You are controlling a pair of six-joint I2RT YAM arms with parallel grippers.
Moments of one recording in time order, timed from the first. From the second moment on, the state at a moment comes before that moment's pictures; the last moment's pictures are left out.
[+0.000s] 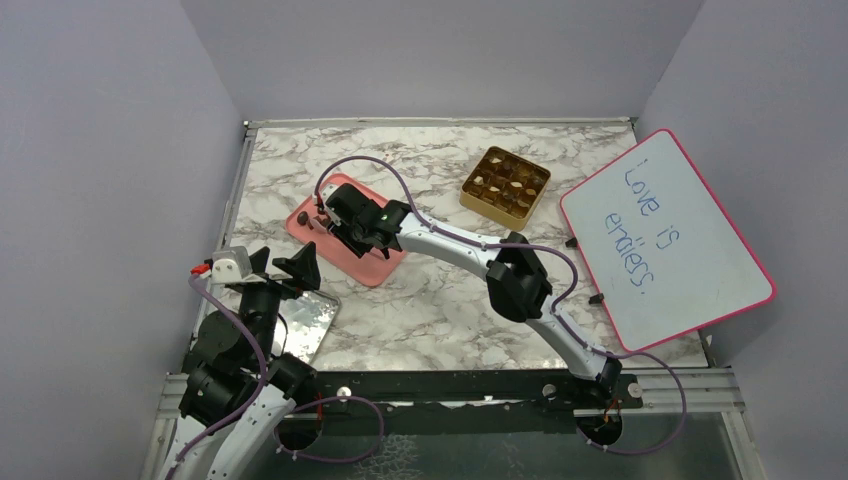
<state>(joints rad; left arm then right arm) -0.52 0.10 0.62 -0.40 -0.46 -0.27 1.04 2.43 2.22 -0.63 0.18 -0.02</state>
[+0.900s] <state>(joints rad) -0.52 0.07 0.61 -0.41 -0.46 -0.27 1.04 2.37 2.04 -0.63 0.17 -0.01</state>
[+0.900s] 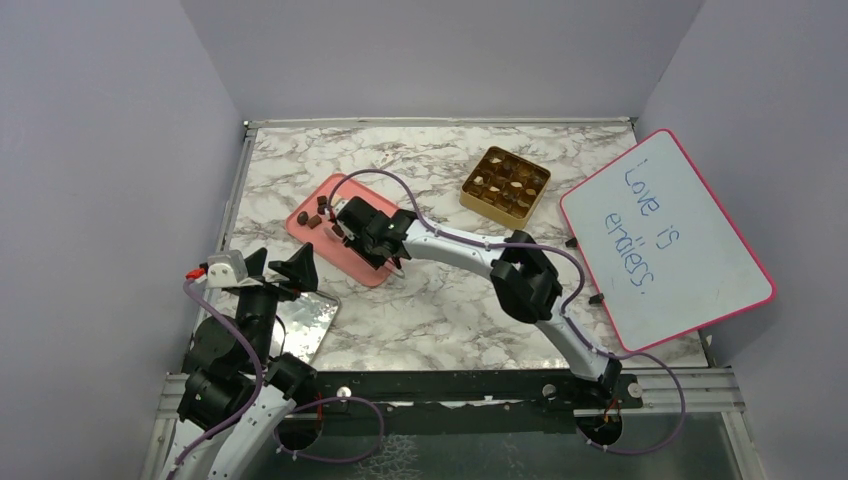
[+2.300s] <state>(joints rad) -0.52 0.33 0.62 -0.40 -0.25 -0.29 0.64 1.56 1.33 -0.69 0.21 0.16</state>
